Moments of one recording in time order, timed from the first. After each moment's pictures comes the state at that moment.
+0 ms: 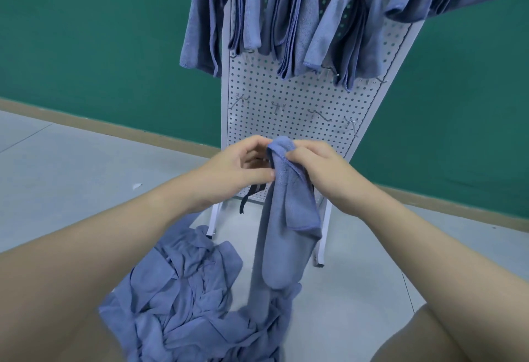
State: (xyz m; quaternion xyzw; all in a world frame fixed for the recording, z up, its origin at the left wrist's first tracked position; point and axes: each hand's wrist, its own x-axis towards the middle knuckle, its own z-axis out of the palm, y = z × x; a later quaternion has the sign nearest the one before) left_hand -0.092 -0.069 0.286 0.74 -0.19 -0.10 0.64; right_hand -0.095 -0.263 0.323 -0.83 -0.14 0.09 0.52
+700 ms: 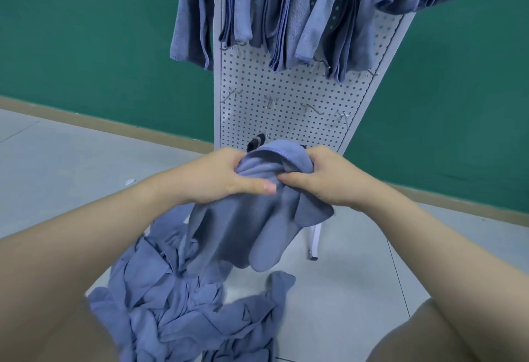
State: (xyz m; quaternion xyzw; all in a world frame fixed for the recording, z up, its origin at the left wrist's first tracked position) left_hand -0.096 -0.063 0.286 0.86 -0.19 -0.14 0.46; right_hand -0.098 -0.293 0.320 -0.91 -0.17 0.11 0.36
